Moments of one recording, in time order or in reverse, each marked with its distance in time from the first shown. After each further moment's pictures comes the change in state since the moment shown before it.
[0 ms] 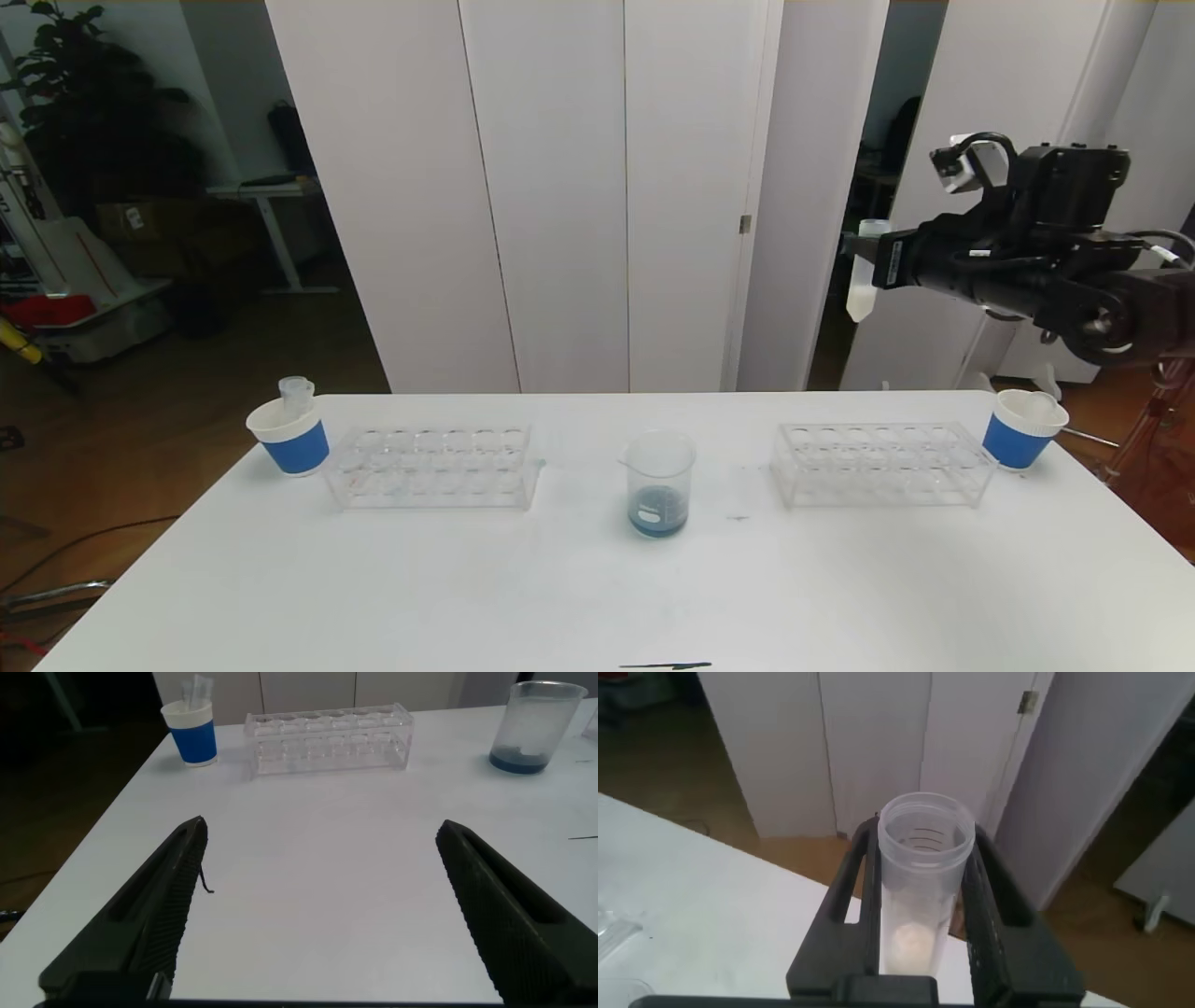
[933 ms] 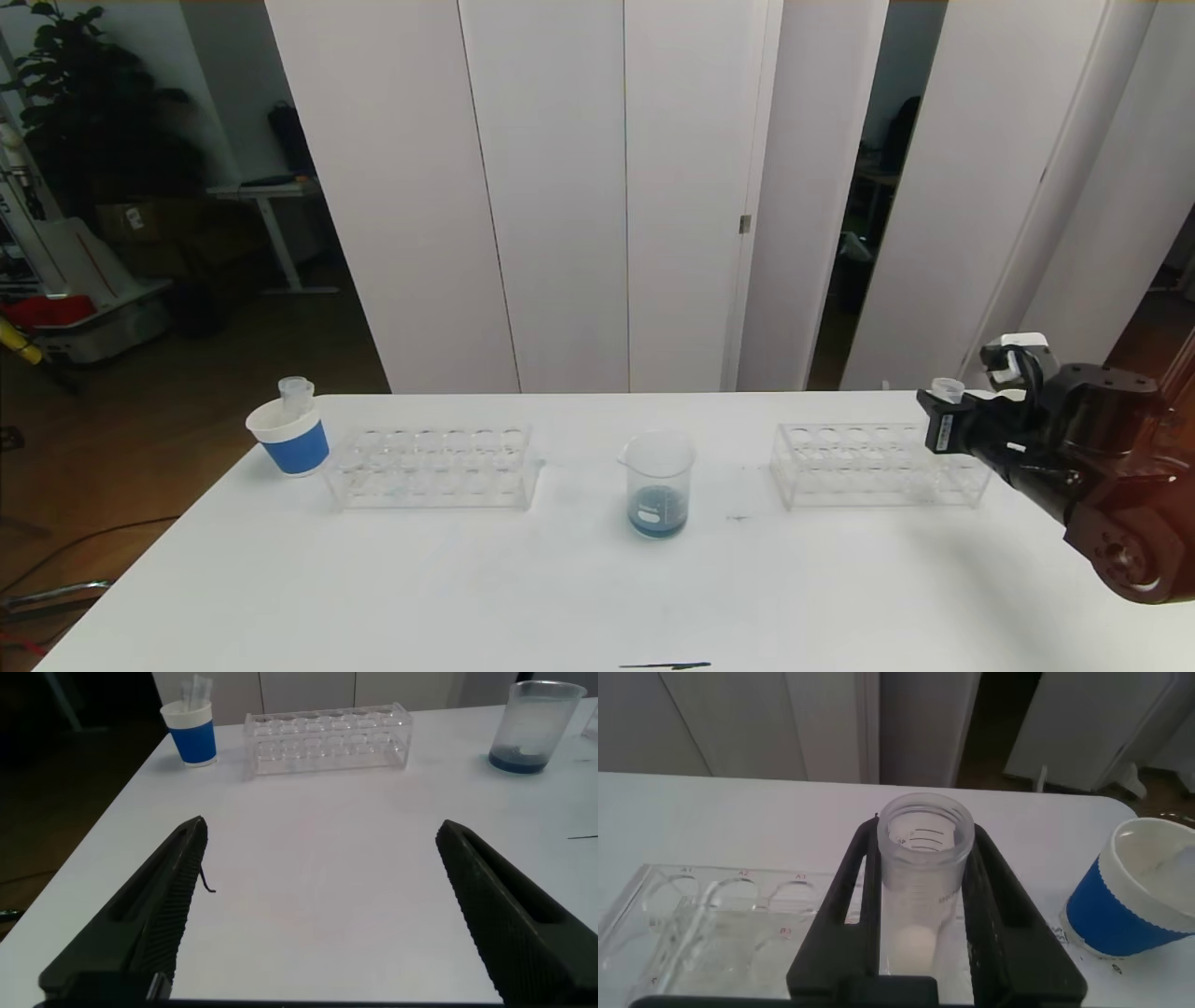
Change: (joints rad) left arm 0.000 0.000 0.000 0.000 0.000 0.000; right arm -0.118 0.021 0.844 -0.765 -0.270 0.011
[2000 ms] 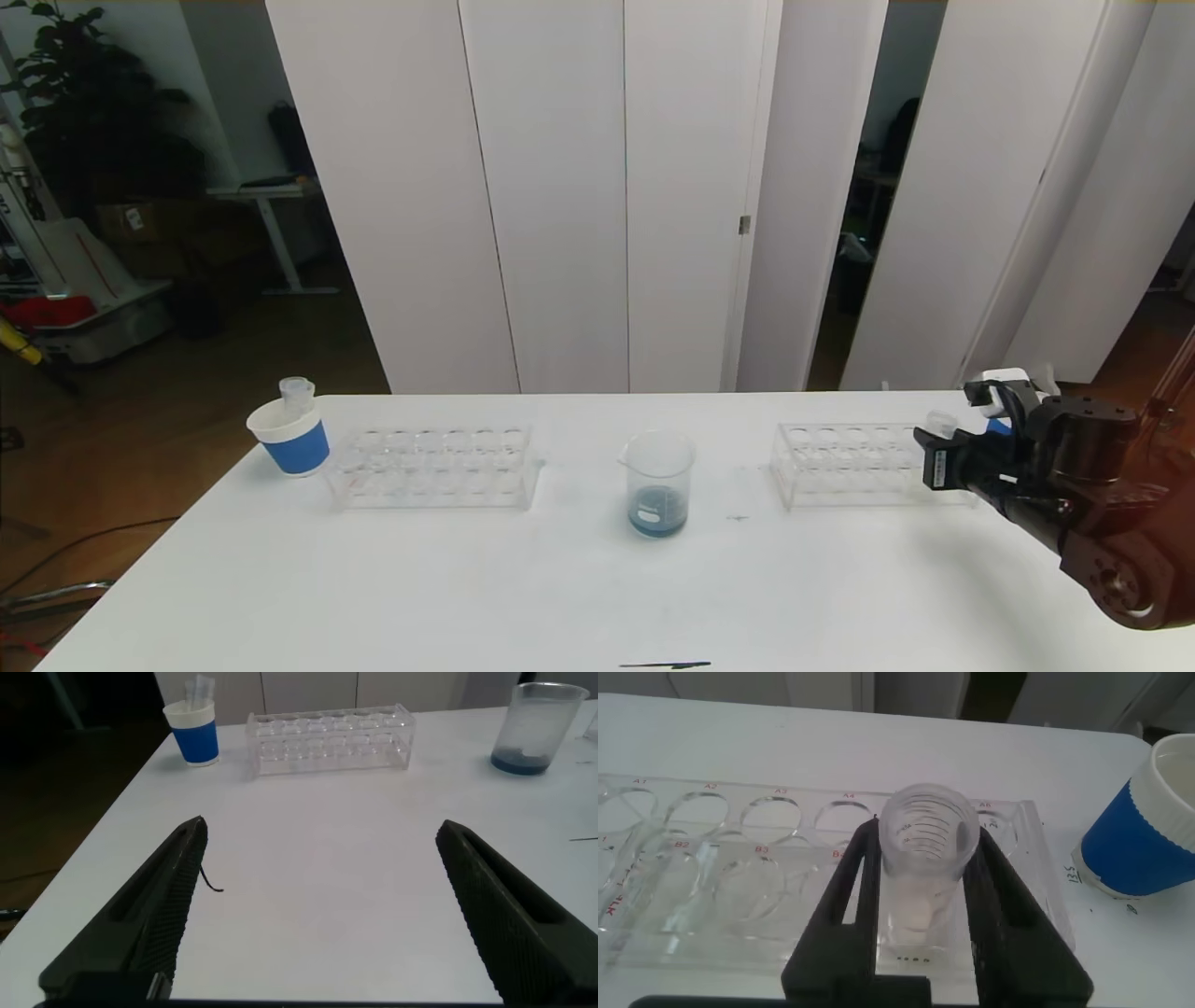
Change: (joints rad) left arm 0.000 0.000 0.000 0.000 0.001 0.000; right arm 0.001 0.060 0.074 -0.013 -0.013 -0.029
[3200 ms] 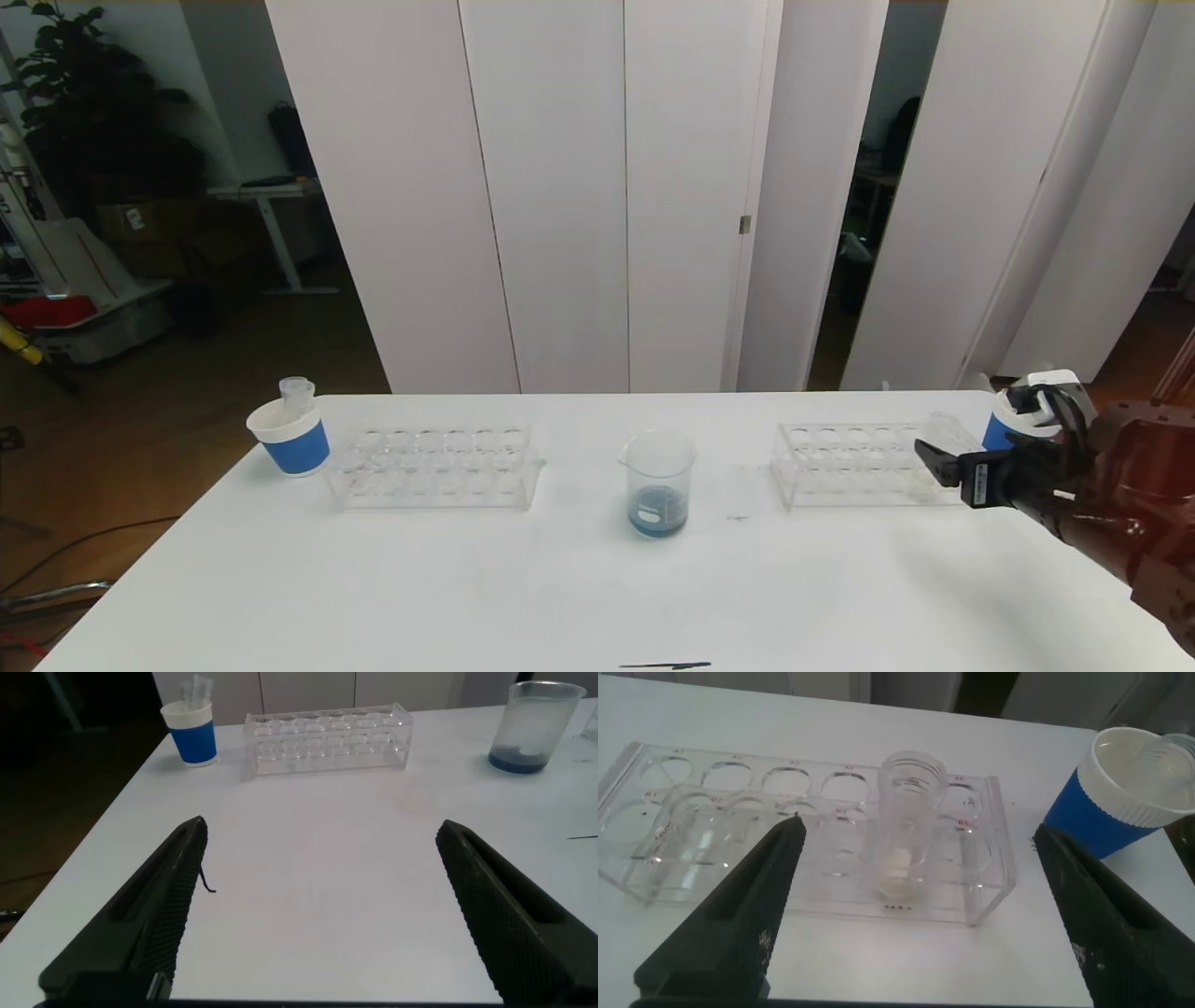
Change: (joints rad) left arm 0.000 0.000 0.000 0.000 0.000 0.000; right arm -0.023 -0.168 0.134 0.053 0.001 -0.037
